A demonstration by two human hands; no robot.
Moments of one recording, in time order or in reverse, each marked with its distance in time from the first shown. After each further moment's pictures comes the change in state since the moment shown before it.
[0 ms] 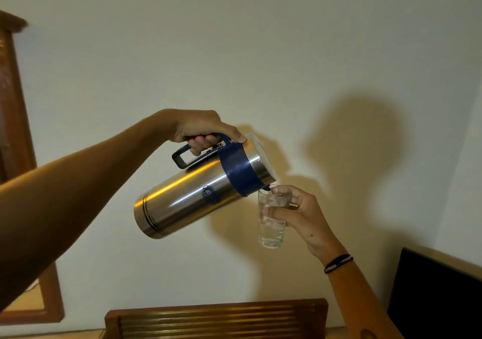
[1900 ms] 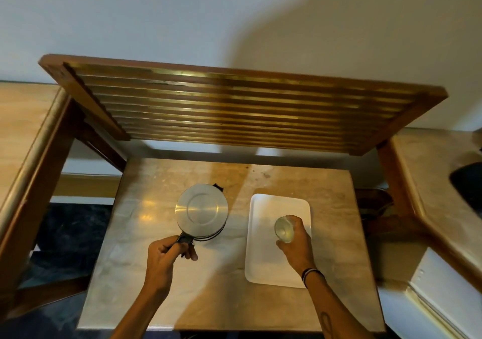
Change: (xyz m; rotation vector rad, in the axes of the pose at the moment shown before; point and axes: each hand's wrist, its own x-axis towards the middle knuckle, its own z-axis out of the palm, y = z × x) left_hand -0.103 -0.627 0.714 -0.834 0.542 -0.546; right_hand -0.401 0.649 0.131 -0.489 -0.140 1.045
